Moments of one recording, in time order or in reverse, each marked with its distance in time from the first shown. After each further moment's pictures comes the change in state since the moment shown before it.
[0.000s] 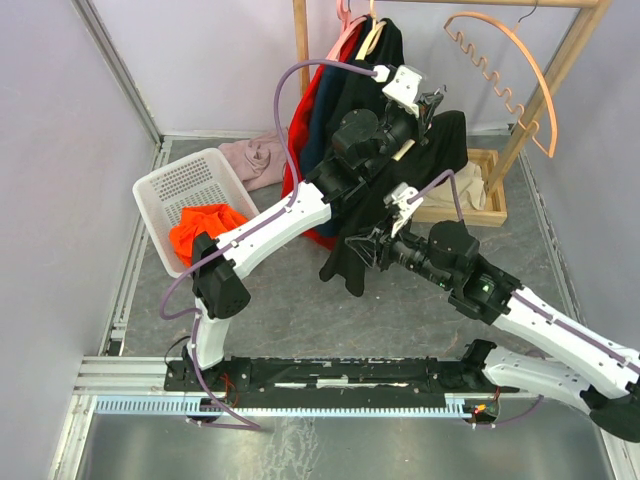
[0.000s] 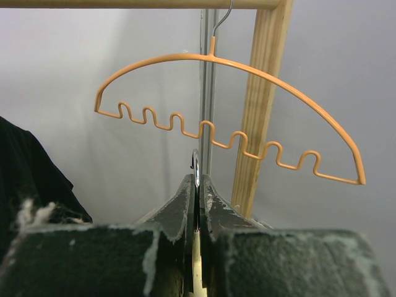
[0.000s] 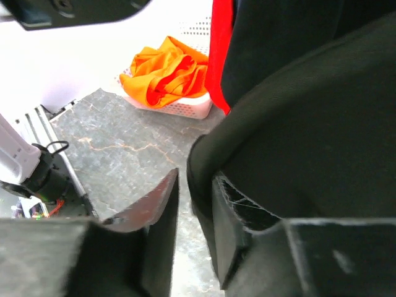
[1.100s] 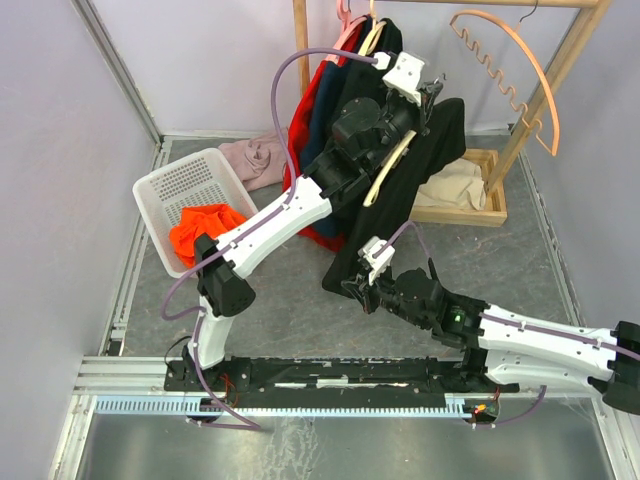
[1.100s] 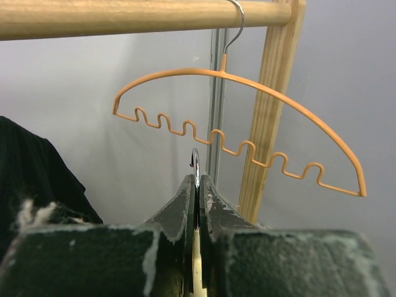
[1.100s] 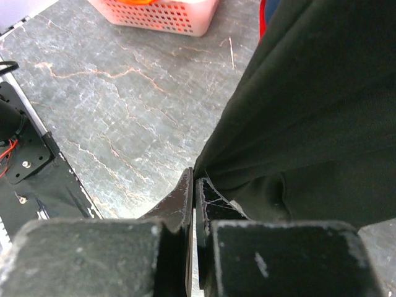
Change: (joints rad) left arm 0.000 0.034 0.148 -0.114 -0.045 0.017; right arm 0.288 0.016 -0.297 0.133 0.291 -0.005
